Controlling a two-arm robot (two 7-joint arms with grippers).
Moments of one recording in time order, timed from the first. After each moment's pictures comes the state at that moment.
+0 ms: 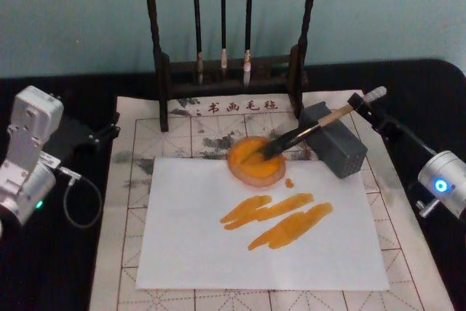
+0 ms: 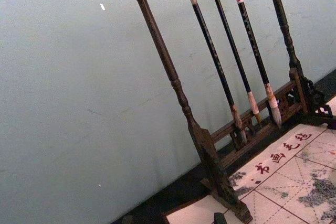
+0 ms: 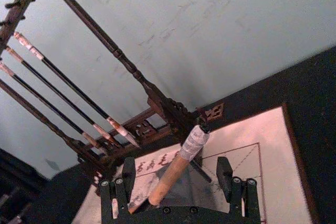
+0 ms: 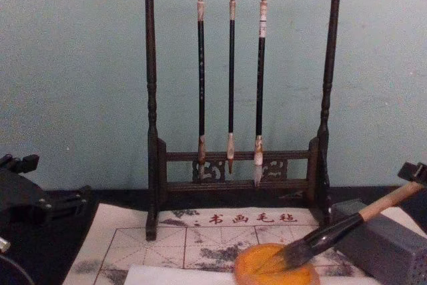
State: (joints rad) left arm -0.20 0.60 0.45 -1.41 -0.25 -0.12 0.03; right arm 0.17 0.38 -0.17 -1.32 1.02 0.17 0.34
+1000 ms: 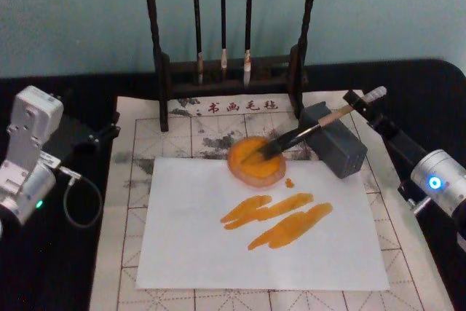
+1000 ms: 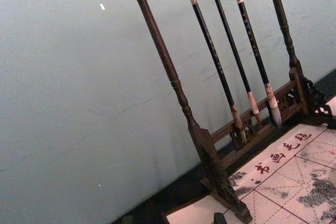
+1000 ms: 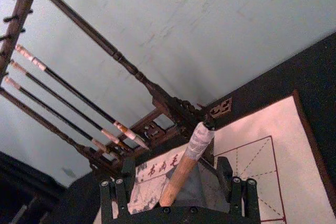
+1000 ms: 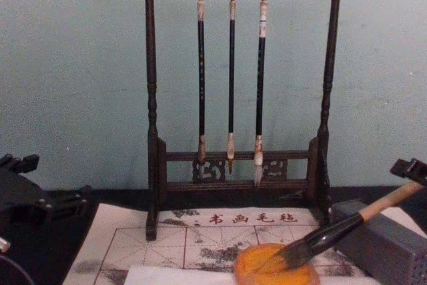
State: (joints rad) left arm -0.20 0.60 0.45 -1.41 -0.25 -0.12 0.03; right arm 0.19 0.35 -0.17 -1.29 1.10 0.20 0.34
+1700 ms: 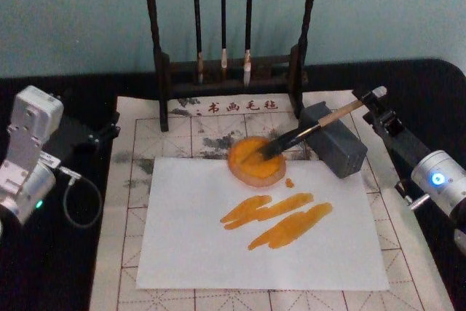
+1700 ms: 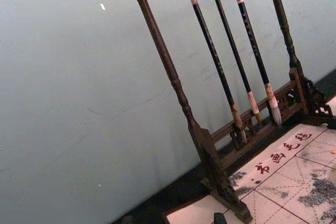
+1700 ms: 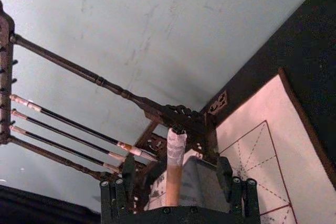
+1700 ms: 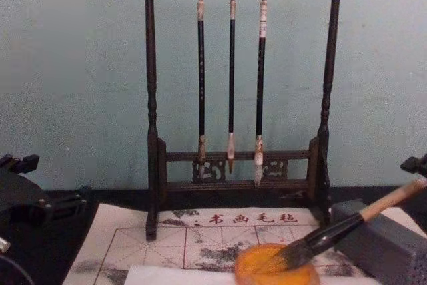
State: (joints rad) left arm -0.20 0.60 0.45 -1.41 -0.25 -0.12 0.03; right arm 0.20 0.31 -0.13 -1.25 1.30 0.28 0.30
